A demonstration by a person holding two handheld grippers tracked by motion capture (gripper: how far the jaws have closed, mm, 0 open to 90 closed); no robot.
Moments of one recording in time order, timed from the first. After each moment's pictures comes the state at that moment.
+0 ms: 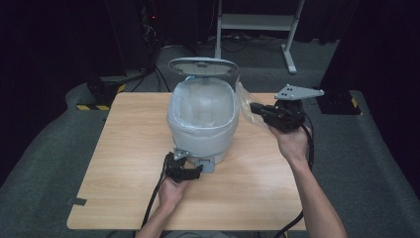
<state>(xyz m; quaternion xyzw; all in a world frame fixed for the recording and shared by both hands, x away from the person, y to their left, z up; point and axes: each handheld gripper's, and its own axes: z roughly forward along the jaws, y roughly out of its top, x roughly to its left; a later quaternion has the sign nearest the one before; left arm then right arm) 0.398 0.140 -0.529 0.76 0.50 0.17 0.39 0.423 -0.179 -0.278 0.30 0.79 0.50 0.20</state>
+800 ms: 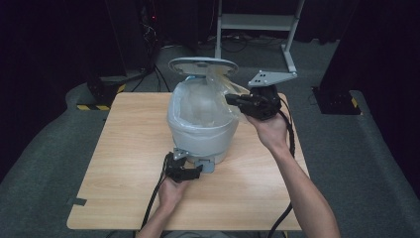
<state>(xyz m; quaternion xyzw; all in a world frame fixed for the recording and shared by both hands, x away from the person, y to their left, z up) 0.398 0.141 -0.529 0.76 0.50 0.17 0.39 0.436 -0.123 -0.251 0.24 0.81 0.51 0.17</state>
